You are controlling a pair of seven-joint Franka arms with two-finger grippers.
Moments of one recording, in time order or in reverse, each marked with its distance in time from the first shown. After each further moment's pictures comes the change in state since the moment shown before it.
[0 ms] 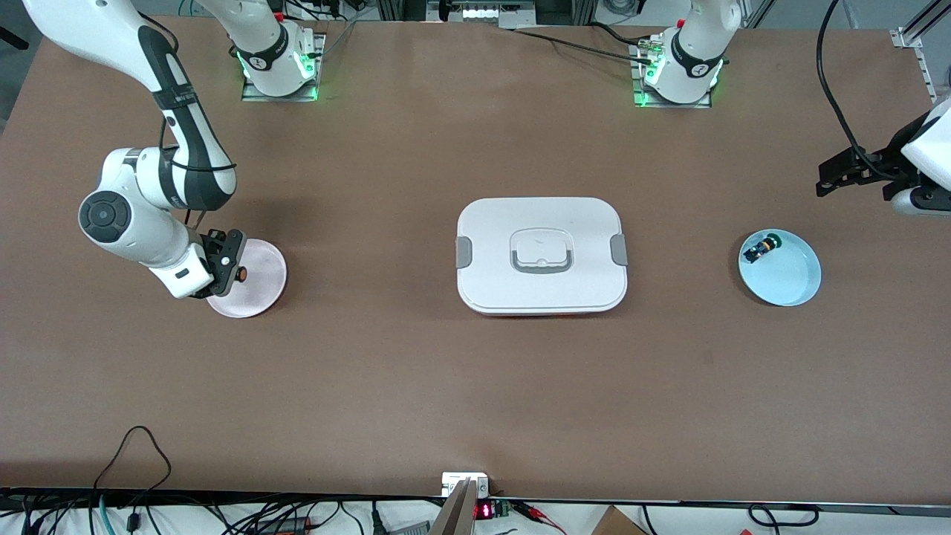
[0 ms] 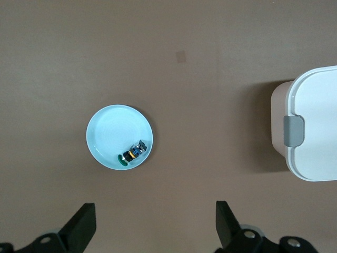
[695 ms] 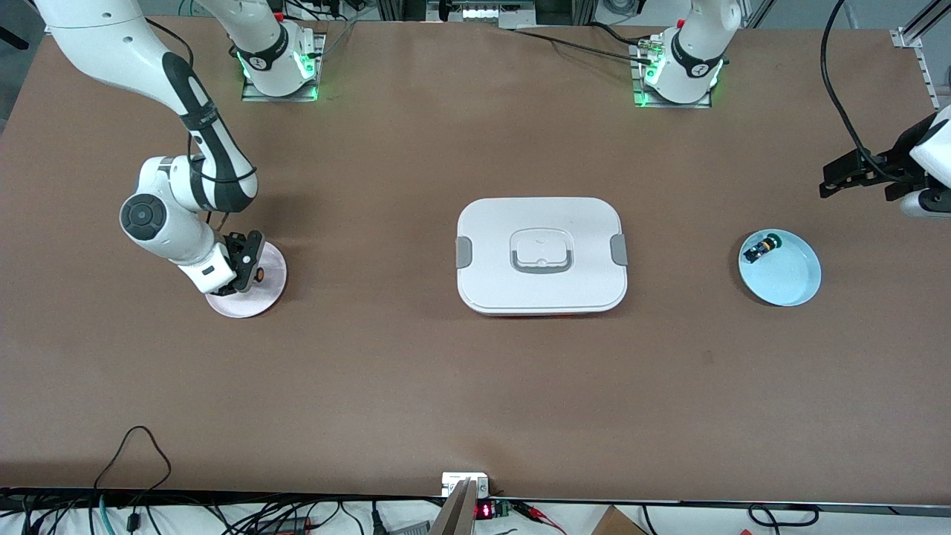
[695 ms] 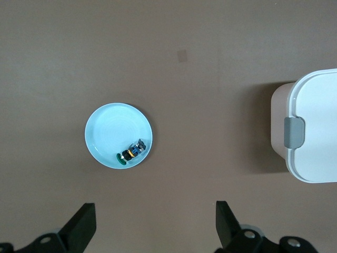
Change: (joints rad) left arm 0.000 0.005 0.018 -0.001 -0.014 0.000 -0.002; right arm 0.000 0.069 0.004 -0.115 0.000 0.213 -0.004
